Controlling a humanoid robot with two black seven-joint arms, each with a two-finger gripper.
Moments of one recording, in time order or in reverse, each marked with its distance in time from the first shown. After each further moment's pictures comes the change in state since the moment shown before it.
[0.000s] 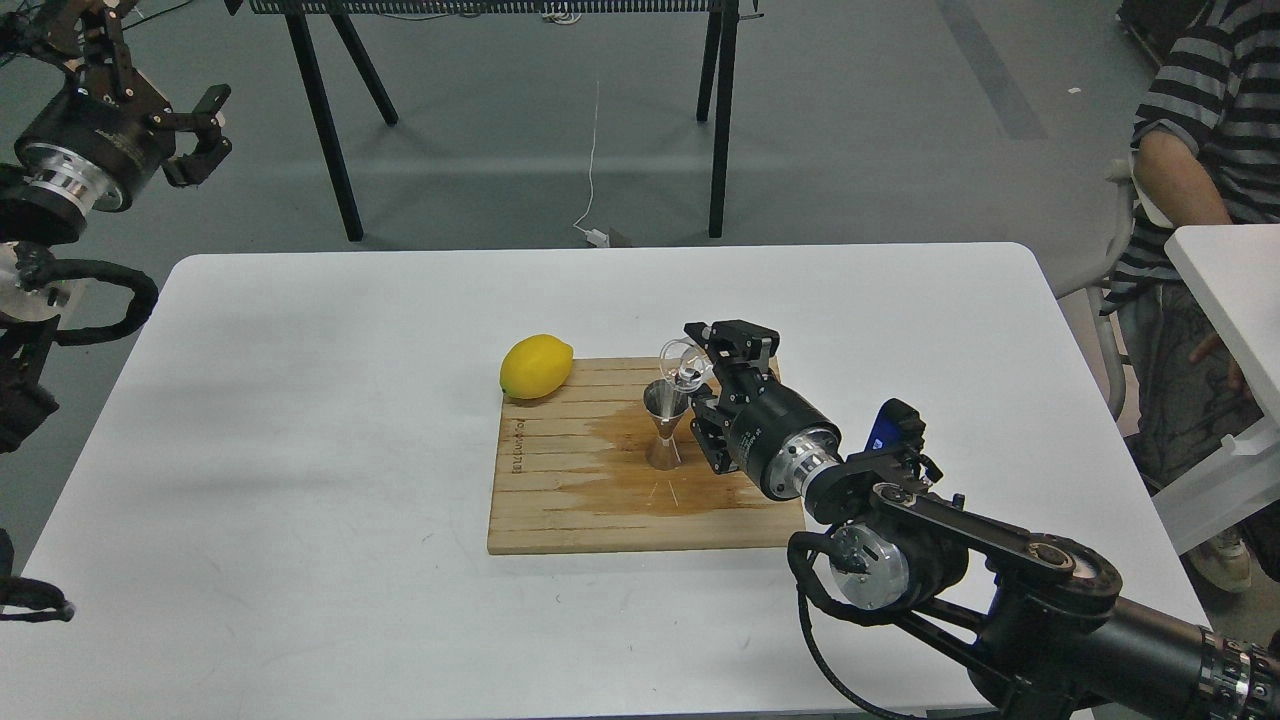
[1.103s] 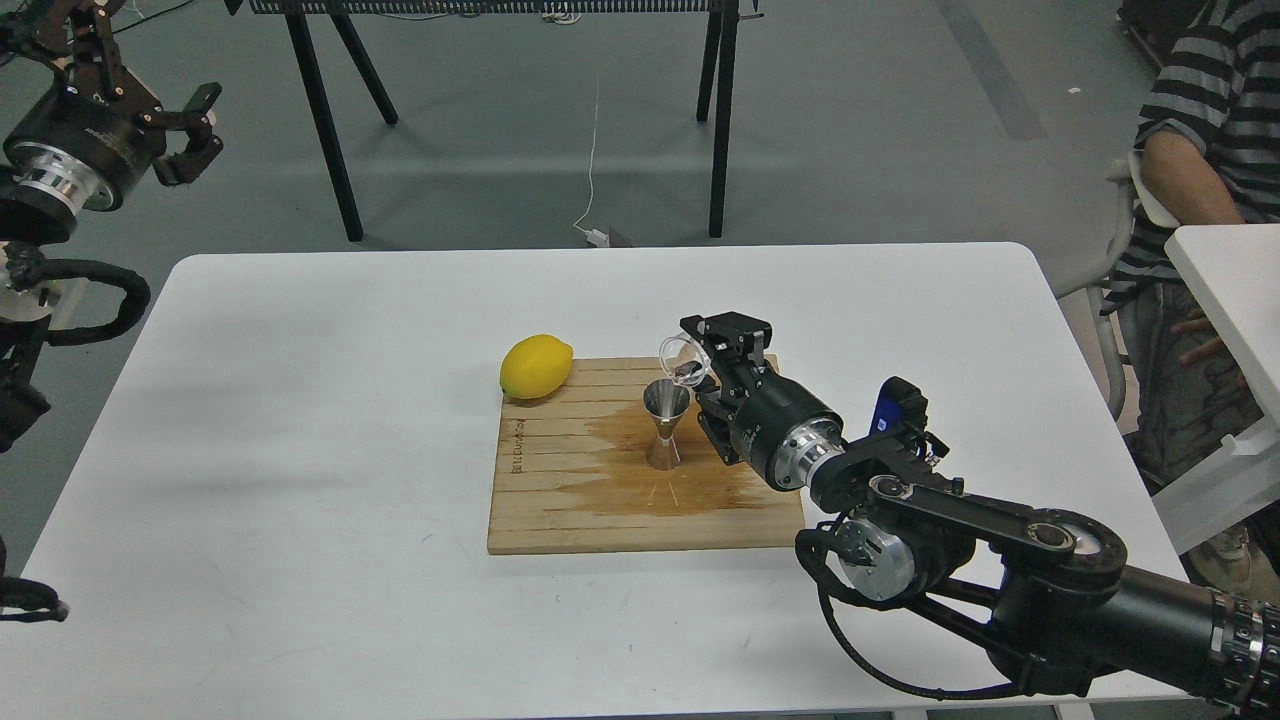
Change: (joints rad) left arm 0.001 0.010 -0.001 0.000 0.000 0.000 -0.002; right arm 0.103 -0.052 -0.119 -0.015 -0.002 0.000 0.017
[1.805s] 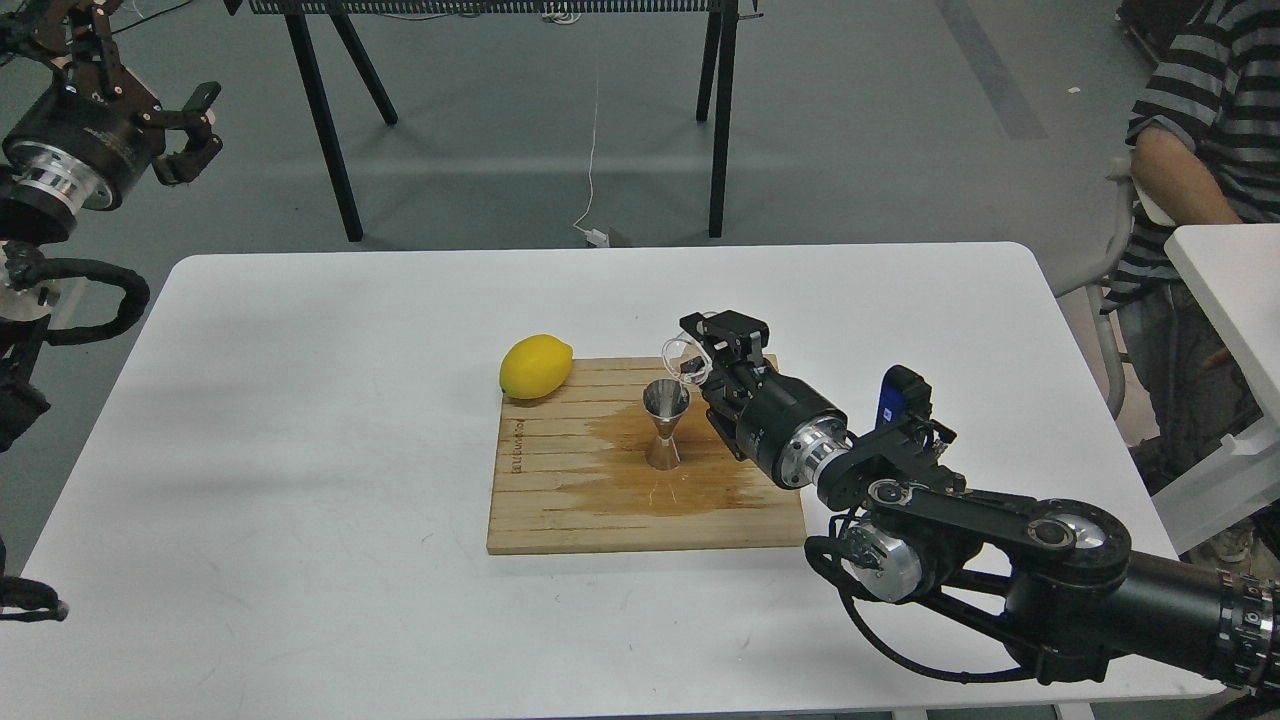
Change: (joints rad) left arm 0.000 0.001 -0.003 0.000 -0.001 0.000 0.000; right arm 0.059 -0.026 -0.095 -0.016 -0.045 0.000 0.026
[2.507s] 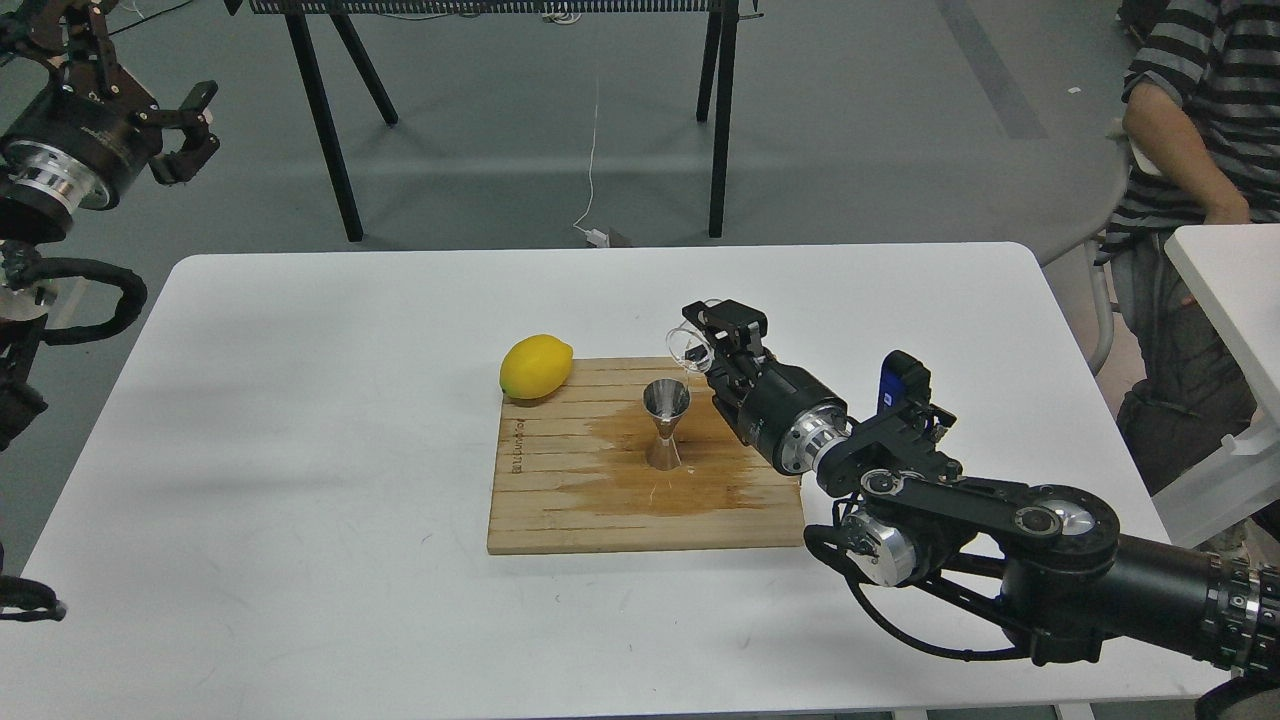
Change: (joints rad) left arm 0.000 0.003 0.000 0.000 0.000 0.000 0.000; right arm 0.032 0.018 -0.013 -0.071 -0.024 0.000 0.018
